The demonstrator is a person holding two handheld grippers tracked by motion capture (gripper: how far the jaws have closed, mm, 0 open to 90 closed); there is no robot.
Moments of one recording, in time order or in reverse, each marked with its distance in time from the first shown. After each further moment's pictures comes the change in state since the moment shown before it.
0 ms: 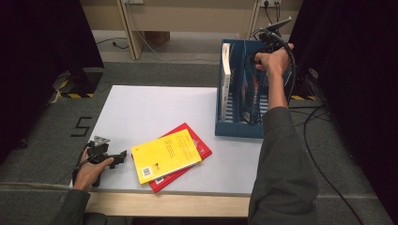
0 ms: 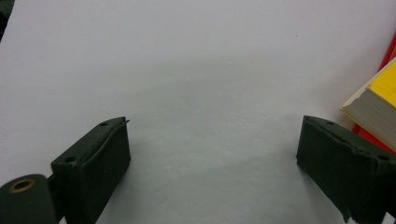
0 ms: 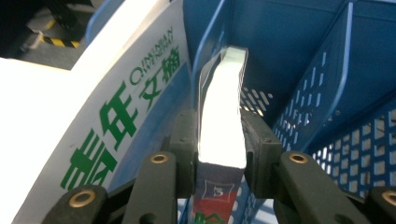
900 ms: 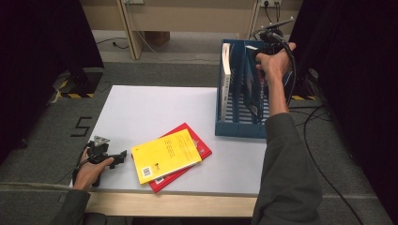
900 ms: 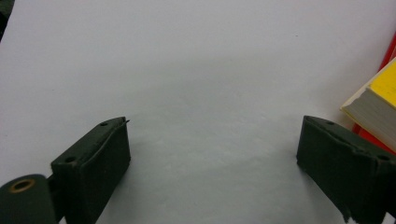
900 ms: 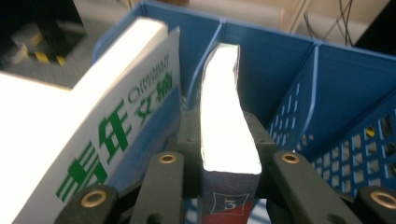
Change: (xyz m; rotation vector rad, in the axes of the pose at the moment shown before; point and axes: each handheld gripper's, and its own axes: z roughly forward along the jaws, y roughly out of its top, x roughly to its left) left arm 0.000 0.000 0.000 0.000 0.001 0.000; right arm 0.005 -0.010 -0.014 -0.157 -0.050 -0.061
